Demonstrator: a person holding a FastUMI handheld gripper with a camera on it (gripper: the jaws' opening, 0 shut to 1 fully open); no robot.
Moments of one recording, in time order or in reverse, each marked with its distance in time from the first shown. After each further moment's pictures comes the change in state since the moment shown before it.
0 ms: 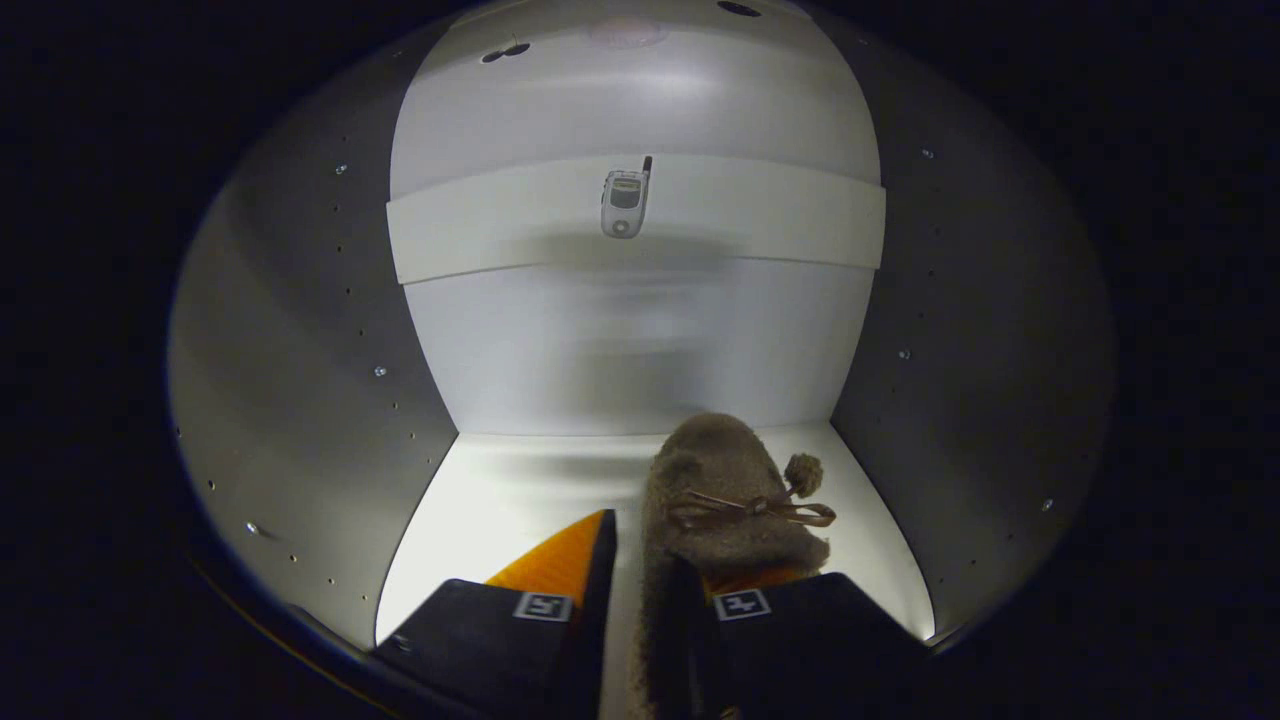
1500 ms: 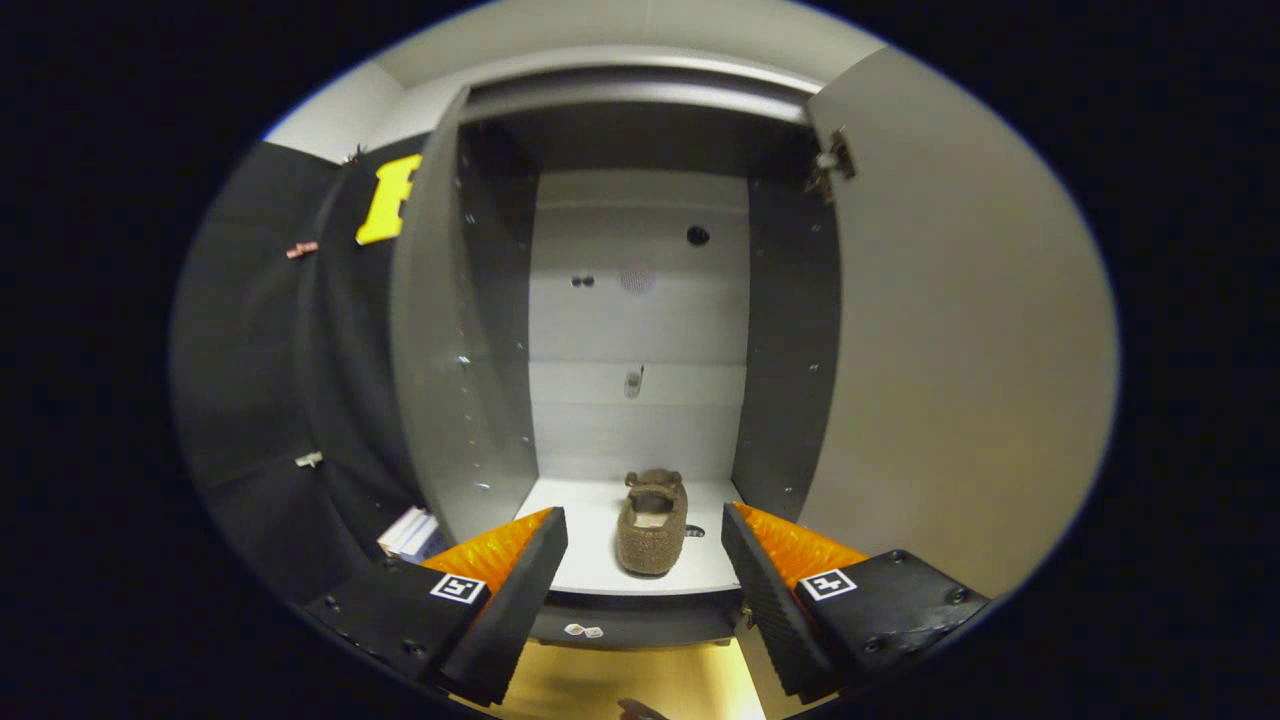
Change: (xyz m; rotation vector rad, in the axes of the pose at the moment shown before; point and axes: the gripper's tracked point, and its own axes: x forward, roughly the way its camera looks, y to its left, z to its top) arm -0.356 -0.015 0.025 -0.020 -0.408 0.018
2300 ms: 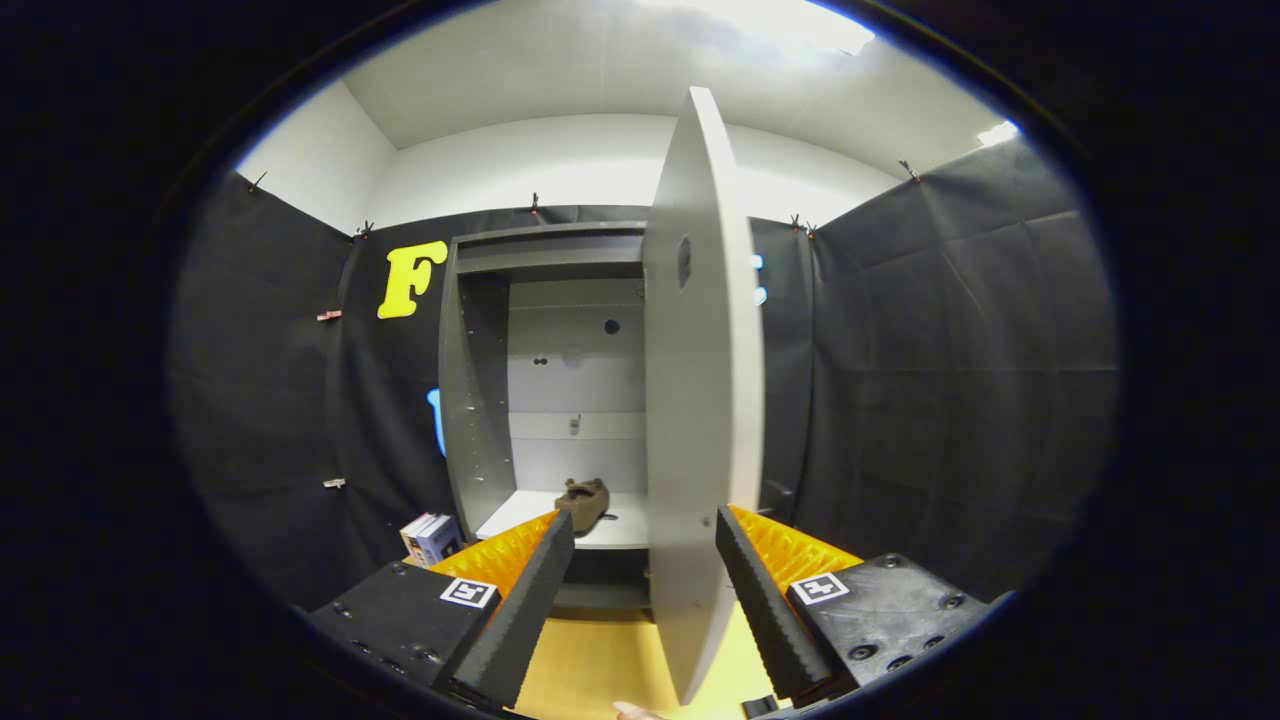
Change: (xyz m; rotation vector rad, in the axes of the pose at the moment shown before) arm -0.239 -0.165 0.028 -0.004 -0.166 -0.109
